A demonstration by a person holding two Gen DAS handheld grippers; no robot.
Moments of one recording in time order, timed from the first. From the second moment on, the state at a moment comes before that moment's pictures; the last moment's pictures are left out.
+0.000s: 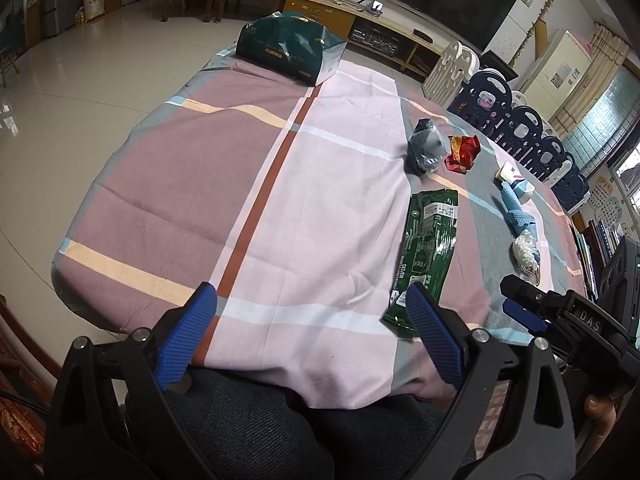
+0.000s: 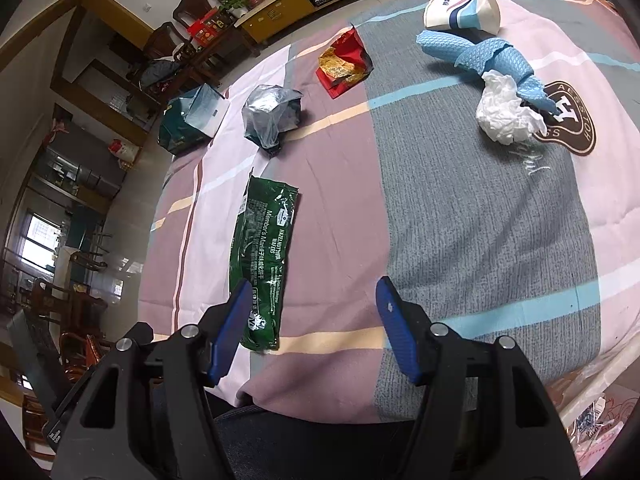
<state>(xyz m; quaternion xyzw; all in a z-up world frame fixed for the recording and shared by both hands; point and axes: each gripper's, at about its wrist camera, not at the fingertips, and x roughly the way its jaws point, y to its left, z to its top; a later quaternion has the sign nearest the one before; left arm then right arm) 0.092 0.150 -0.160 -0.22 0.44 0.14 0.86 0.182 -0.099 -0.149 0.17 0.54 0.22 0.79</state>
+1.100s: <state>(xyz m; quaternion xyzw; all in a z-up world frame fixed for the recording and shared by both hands) 0.088 0.163 -0.163 -0.27 0.44 0.13 0.85 0.200 -0.127 -0.136 0.09 0.49 0.10 0.86</state>
